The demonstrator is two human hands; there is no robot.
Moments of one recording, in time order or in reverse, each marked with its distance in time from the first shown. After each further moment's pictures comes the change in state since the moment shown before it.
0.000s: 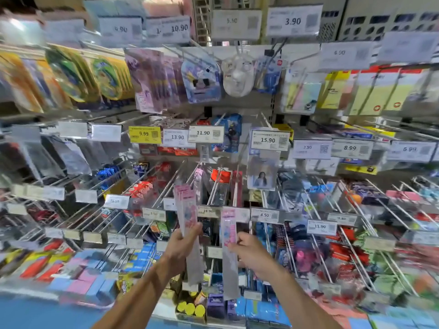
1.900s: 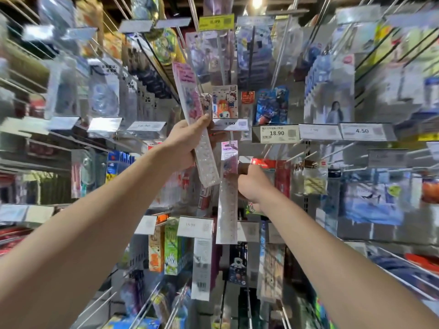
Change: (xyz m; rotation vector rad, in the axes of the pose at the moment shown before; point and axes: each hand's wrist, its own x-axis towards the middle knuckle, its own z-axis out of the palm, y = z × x) left_hand 0.144 -0.028 -0.126 -0.183 -0.212 0.829; right_hand 0.207 0.030 0.157 -0.154 0.451 -0.699
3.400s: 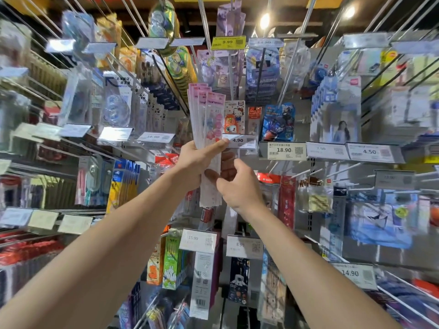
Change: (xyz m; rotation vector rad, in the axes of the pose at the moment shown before) left_hand -0.009 -0.015 0.004 0.067 0.128 0.065; right_hand -0.025 -0.041 0.024 -0.033 0.132 -0.437
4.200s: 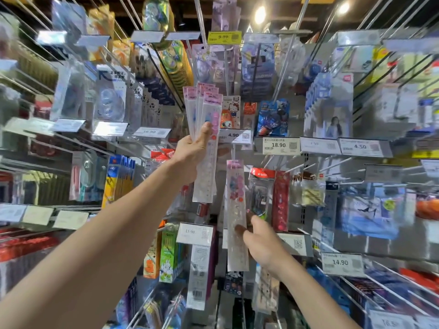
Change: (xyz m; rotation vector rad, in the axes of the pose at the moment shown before) left_hand -0.004 0.011 0.003 0.074 0.041 -0.077; right_hand -0.095 0.057 -0.038 -0.122 -0.292 0.410
